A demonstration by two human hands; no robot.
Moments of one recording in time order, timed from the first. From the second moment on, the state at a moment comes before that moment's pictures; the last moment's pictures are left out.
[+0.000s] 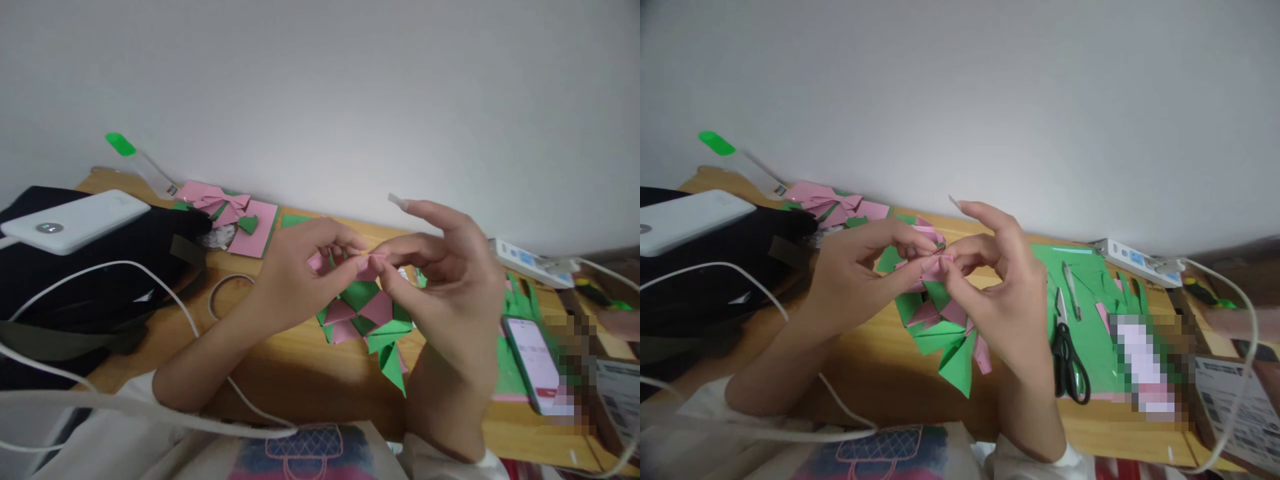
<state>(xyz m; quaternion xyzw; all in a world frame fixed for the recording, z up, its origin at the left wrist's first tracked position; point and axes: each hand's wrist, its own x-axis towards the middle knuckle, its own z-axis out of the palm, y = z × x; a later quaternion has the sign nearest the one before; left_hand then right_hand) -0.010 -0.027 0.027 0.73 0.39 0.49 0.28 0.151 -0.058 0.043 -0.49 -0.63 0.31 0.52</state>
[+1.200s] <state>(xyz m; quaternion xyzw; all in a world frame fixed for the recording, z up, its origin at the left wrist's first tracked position) -0.014 -0.020 0.023 0.73 0.34 0.48 0.34 0.163 -0.031 0.032 -0.43 -0.55 0.51 0.50</state>
